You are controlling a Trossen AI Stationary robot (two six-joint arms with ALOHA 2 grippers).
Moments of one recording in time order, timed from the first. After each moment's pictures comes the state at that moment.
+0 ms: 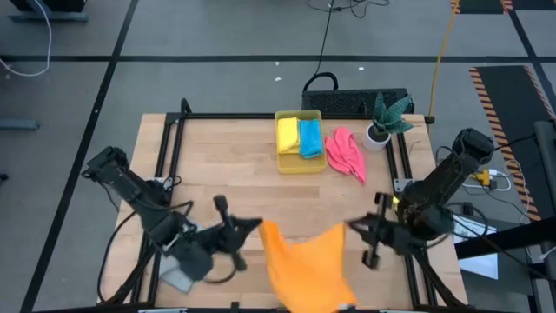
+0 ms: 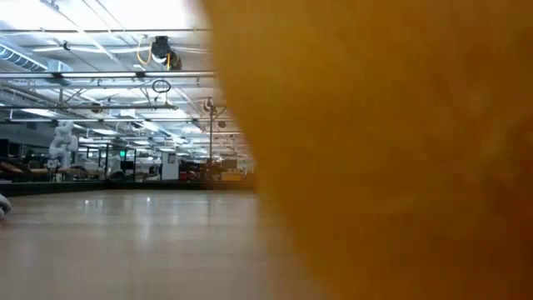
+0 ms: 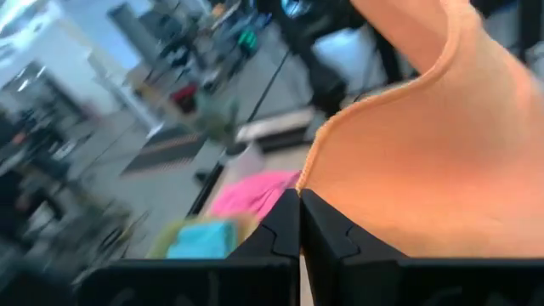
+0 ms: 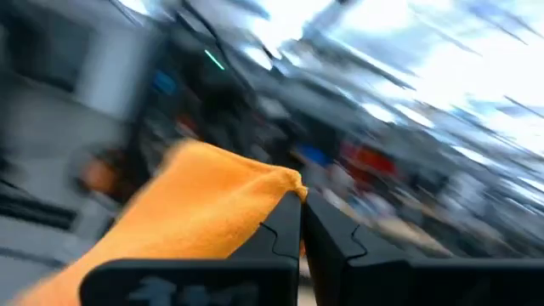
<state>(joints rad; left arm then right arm) -0.71 1.55 1.44 -0.41 -1.07 -0.03 0.91 1.20 0.63 1.05 0.99 -0.76</state>
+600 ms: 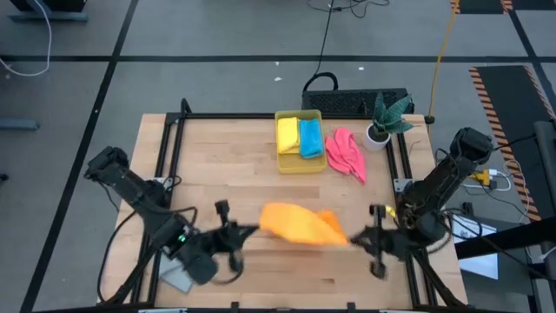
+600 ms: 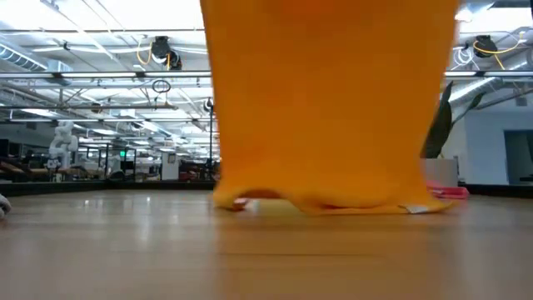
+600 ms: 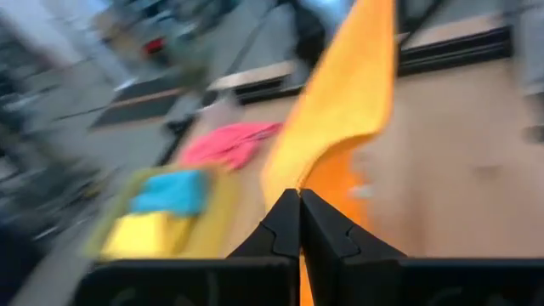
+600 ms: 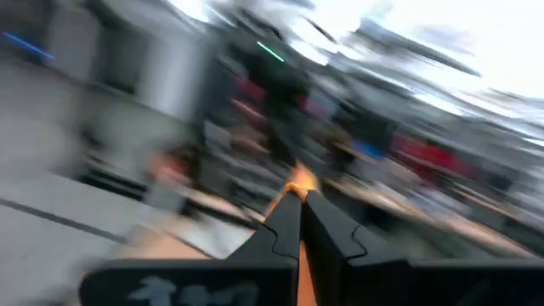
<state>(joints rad) -0.72 1.55 1.38 -0.54 -0.96 -0.27 0.98 1.20 0.47 1.06 0.88 -0.57</state>
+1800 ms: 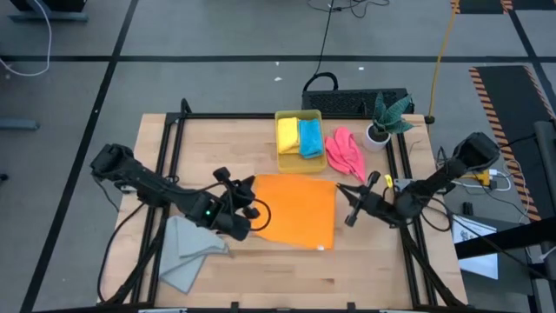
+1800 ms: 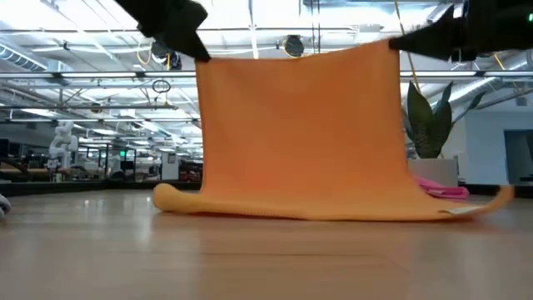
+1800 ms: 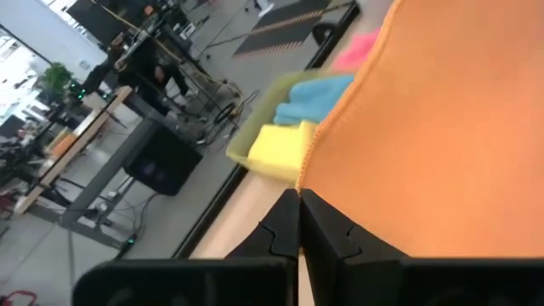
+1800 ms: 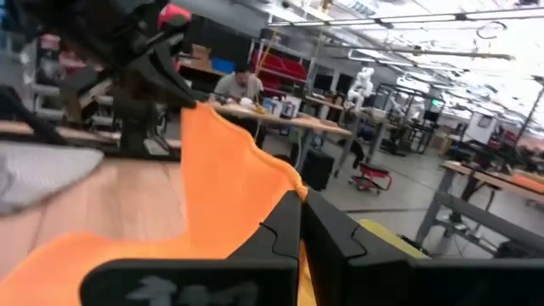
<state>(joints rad) -0.42 1.55 1.11 -0.62 -1.15 -0.42 0.63 1.20 0.17 1.24 1.12 -0.43</state>
